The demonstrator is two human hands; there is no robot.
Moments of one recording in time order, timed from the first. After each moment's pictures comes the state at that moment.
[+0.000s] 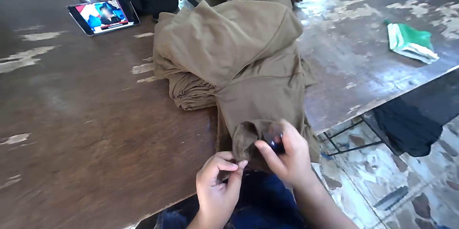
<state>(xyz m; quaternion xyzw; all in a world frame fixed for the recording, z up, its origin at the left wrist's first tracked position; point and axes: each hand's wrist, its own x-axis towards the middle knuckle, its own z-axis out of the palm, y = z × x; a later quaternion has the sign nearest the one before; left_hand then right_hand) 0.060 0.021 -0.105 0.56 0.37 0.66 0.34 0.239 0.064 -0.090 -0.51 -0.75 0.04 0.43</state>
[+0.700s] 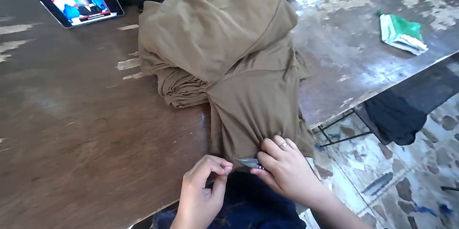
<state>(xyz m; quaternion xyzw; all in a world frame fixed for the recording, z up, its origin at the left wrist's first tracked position) 0.024 0.017 -0.109 0.65 0.38 0.53 0.39 0.264 0.028 -0.101 -0.46 -0.87 -0.02 0.19</state>
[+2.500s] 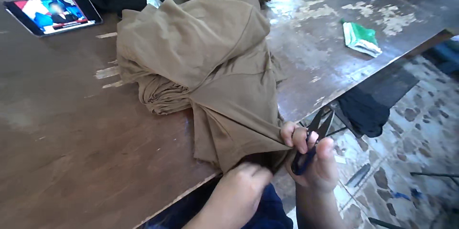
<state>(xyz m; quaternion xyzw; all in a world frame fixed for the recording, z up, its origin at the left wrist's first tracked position) 0.099 0.021 -0.088 0.86 0.25 0.34 0.28 0.293 0.033 -0.077 -0.27 -0.53 0.44 0.67</state>
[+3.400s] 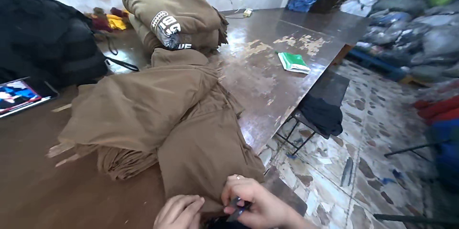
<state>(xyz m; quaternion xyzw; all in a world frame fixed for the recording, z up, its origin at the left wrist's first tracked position) 0.036 0.053 -0.087 0.84 0.38 0.31 0.21 0.284 0.036 -0.096 -0.31 -0.78 0.30 0.45</state>
